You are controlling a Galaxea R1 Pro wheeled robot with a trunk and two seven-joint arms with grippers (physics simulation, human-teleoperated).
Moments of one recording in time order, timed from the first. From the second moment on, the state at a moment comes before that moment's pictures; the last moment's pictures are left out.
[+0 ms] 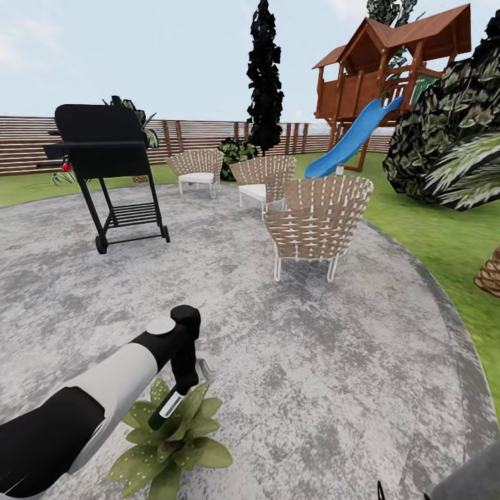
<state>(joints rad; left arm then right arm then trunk) -1.05 -0.04 -0.57 -0.47 -1.14 0.81 -1.56 -0.28 -0.10 -0.83 -0.08 0.63 -0.88 -0.06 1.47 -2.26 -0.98</state>
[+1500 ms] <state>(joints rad) -0.89 -0.03 -0.57 -0.47 -1.14 0.81 -1.56 -0.28 -0.10 -0.83 -0.08 0.64 -0.88 -0.06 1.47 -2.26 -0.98</state>
